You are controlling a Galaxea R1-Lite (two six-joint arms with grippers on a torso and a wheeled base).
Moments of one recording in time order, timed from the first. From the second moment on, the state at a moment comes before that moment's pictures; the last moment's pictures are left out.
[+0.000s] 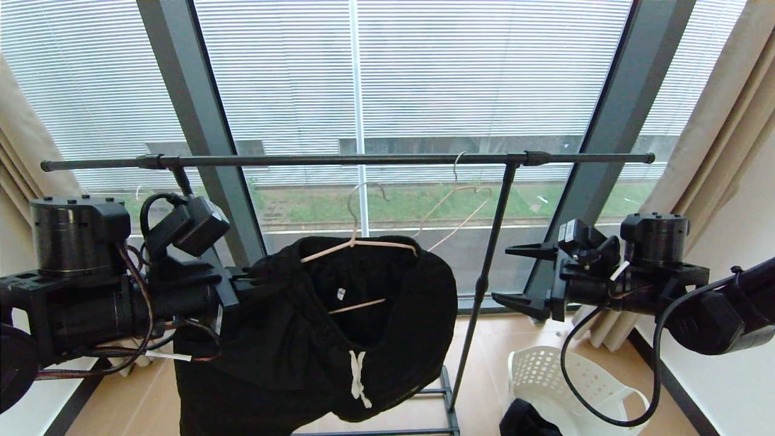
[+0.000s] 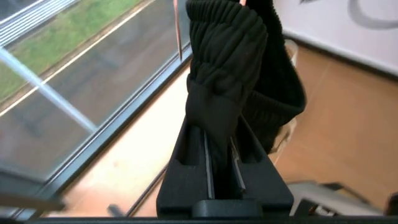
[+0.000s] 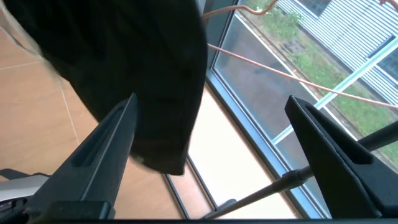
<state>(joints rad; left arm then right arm) -0.22 1.55 -0.63 -0.52 -0.59 0.38 0.11 1.97 -0.76 -0.79 0.84 -0.50</state>
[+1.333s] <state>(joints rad) -0.26 1.74 -0.75 -0.53 -0.23 0.28 0.11 1.98 -0.77 -0.79 0.84 -0.50</state>
